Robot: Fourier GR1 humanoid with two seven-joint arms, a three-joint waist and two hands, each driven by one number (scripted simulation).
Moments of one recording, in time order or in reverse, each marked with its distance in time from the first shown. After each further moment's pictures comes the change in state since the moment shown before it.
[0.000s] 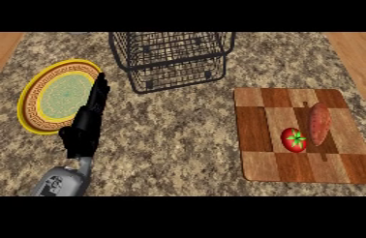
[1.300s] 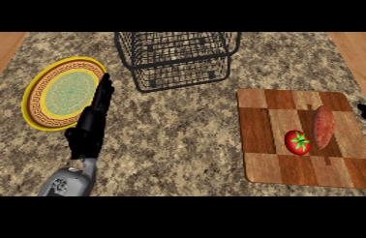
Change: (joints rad) left arm 0.014 -0.066 0.032 -0.027 -0.084 -0.043 0.036; right arm 0.078 0.133 0.151 -0.682 0.804 -0.028 0.093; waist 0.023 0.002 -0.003
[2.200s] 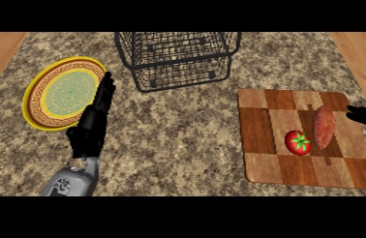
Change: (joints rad) left arm 0.003 -0.061 0.050 -0.015 -0.068 -0.054 0.020; right arm 0.003 0.019 0.072 0.051 0.382 -0.021 -0.146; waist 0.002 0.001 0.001
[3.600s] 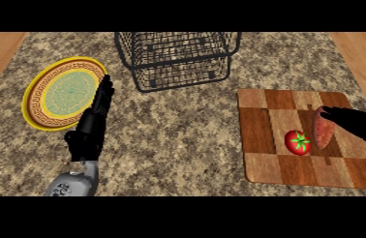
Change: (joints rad) left arm 0.036 -0.067 0.065 -0.021 -0.067 -0.071 -0.003; right arm -0.010 0.113 0.116 0.252 0.405 -0.259 -0.284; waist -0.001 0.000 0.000
